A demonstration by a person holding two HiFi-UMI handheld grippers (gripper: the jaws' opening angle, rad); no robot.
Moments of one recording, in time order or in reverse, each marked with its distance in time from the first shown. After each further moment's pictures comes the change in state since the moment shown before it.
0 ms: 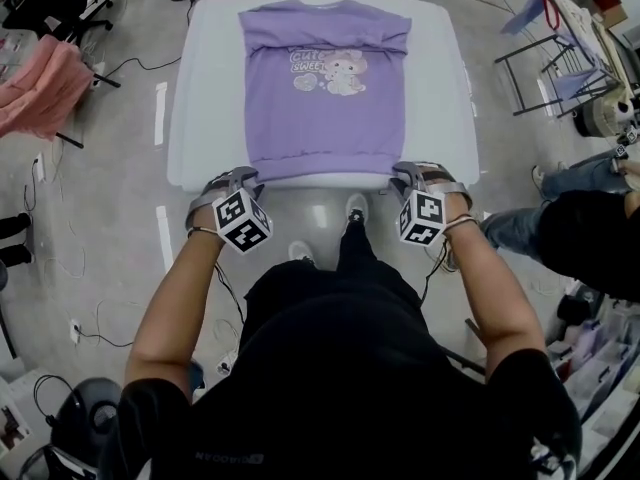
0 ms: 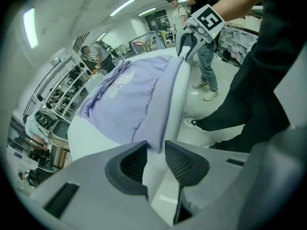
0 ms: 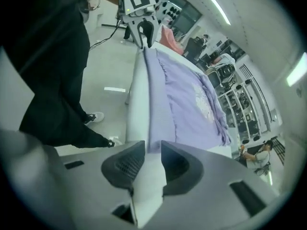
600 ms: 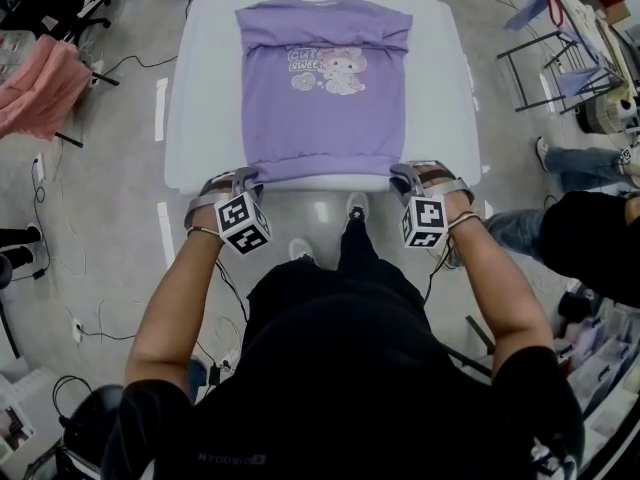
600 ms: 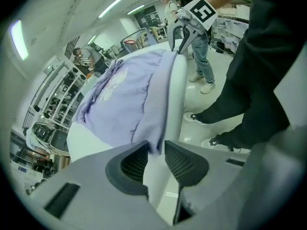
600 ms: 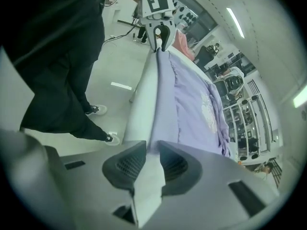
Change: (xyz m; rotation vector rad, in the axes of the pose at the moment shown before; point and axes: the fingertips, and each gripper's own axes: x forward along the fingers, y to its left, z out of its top) left arm 0.011 -0.001 -0.002 0.105 0.034 0.003; right arm 0.005 0.004 0.002 -0.171 -0.038 0.002
